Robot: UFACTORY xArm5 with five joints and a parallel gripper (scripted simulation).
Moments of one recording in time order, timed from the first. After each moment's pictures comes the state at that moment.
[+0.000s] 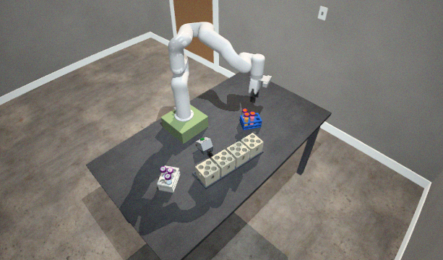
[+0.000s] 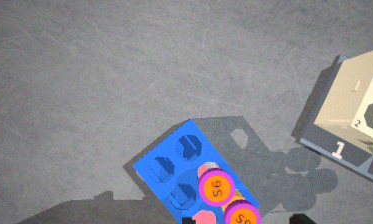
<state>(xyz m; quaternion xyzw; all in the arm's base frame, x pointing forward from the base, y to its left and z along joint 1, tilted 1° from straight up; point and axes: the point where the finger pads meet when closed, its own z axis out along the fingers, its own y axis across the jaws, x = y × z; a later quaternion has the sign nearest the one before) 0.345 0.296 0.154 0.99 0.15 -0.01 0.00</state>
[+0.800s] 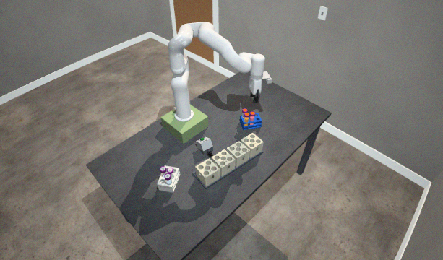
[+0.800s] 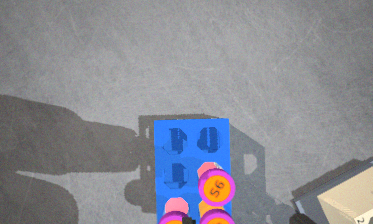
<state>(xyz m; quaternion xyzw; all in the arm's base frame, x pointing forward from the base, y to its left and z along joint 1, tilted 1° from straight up) 0.345 0.296 0.154 0.89 0.46 -0.01 0.00</state>
